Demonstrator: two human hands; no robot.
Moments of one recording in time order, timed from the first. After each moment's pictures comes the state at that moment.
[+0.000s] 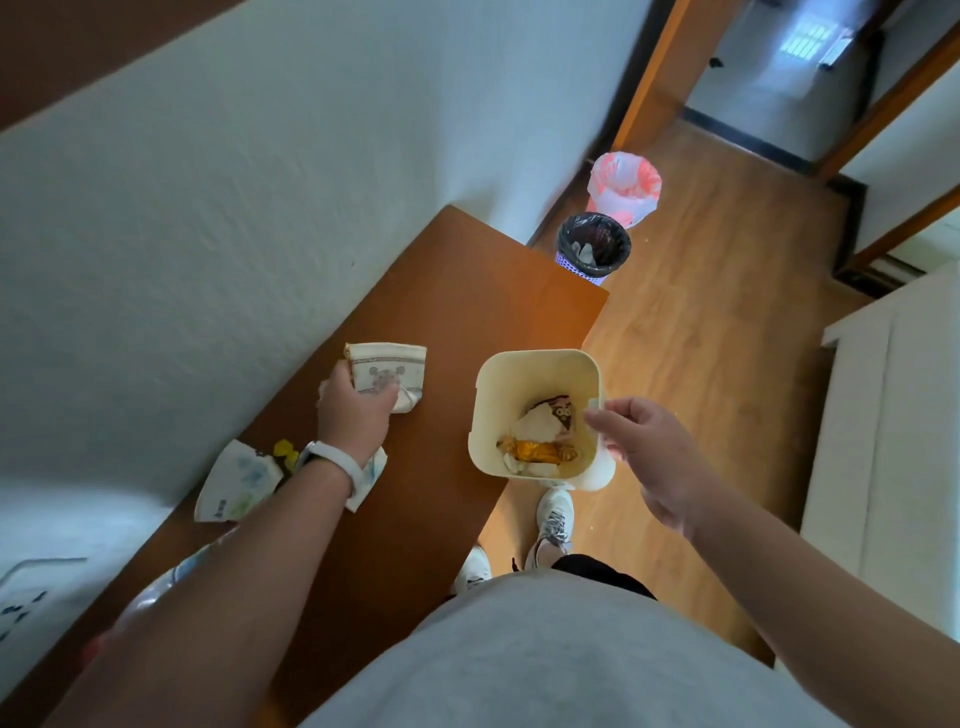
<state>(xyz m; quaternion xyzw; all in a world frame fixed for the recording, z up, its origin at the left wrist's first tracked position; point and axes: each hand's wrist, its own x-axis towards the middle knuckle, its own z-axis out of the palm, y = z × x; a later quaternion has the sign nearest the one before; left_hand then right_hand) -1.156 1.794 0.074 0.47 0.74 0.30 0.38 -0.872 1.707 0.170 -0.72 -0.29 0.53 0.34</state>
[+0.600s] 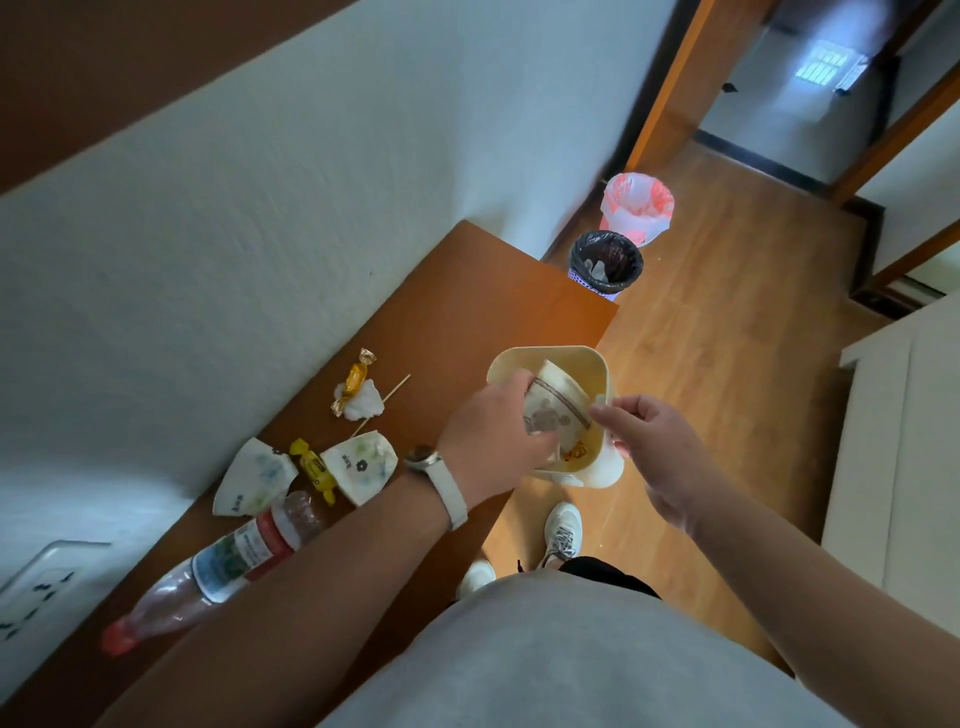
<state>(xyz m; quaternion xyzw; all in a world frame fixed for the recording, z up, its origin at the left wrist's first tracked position) -1.058 1.747 0.169 0.74 0.54 0.16 0.37 -0.874 1.709 0.181 -0.71 -0.31 0.53 0.35</state>
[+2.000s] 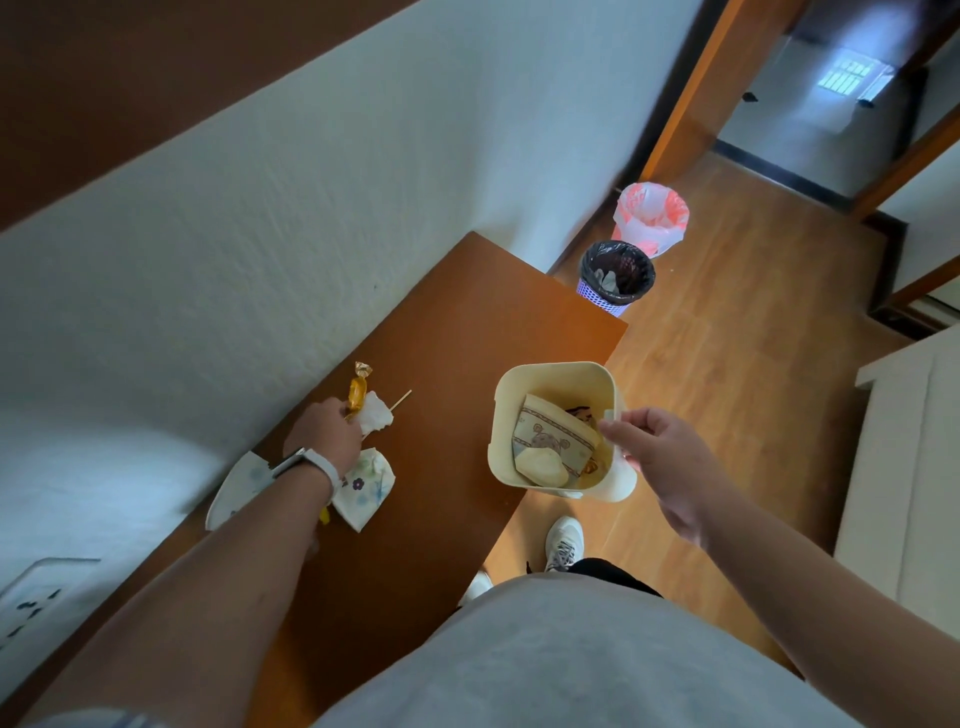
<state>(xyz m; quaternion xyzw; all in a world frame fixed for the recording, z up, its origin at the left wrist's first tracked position) -1.206 1.813 0.044 0.55 0.80 0.04 0.24 -0.853 1.733 0.172 -0.71 -0.33 0.53 0.31</state>
